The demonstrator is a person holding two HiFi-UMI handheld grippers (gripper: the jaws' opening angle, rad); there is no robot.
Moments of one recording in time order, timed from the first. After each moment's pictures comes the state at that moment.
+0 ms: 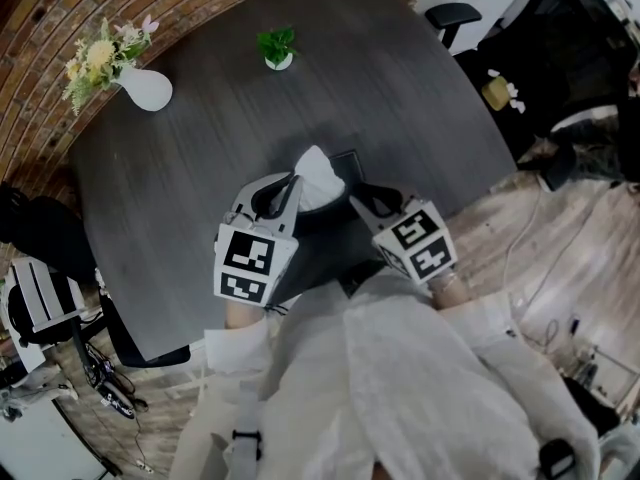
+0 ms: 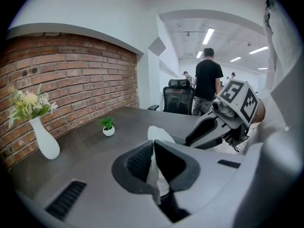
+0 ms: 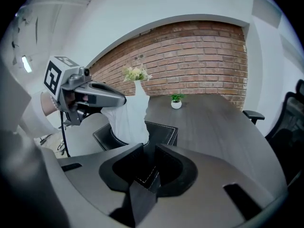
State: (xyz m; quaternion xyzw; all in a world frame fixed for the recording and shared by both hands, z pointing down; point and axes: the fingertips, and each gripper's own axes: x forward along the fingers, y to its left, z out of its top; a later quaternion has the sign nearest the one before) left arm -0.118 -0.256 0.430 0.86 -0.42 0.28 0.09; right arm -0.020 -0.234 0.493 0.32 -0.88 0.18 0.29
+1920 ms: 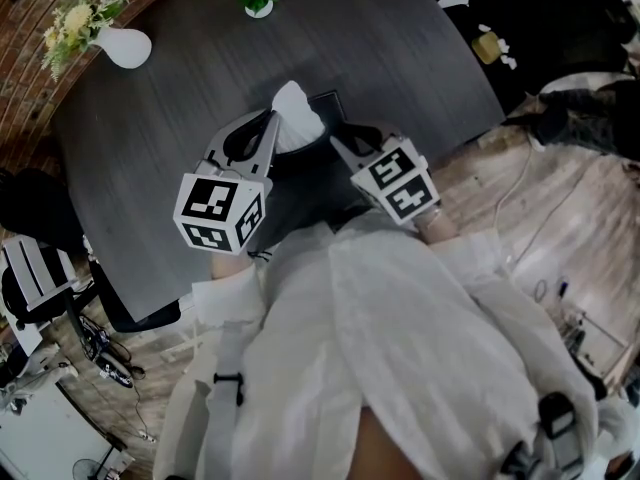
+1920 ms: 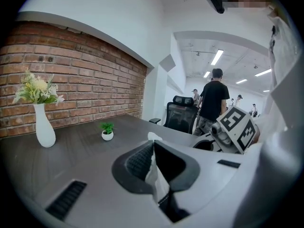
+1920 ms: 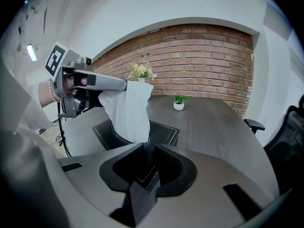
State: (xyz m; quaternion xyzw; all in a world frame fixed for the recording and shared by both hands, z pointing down) left arm -0.114 -0.254 0.399 0.87 -0.44 0.17 0.14; right arm -0.027 -0.231 0.487 0.31 -0.88 0.15 0.32
